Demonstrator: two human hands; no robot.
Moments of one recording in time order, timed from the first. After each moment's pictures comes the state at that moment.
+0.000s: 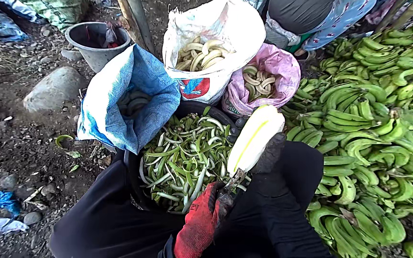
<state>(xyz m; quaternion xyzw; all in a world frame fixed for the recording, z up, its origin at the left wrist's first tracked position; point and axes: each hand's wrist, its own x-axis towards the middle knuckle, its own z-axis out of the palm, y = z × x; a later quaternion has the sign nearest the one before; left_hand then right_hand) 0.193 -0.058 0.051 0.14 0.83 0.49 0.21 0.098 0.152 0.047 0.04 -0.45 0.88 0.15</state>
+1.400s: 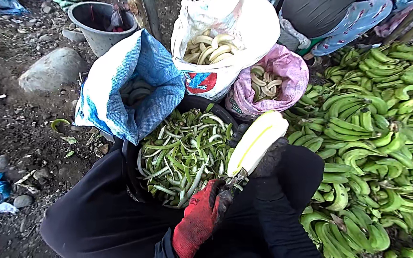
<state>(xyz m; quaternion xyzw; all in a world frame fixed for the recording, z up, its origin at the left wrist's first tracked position) 0.194 -0.054 0.044 0.14 0.83 0.50 0.21 0.103 0.154 0.022 0.03 -0.38 0.92 0.10</state>
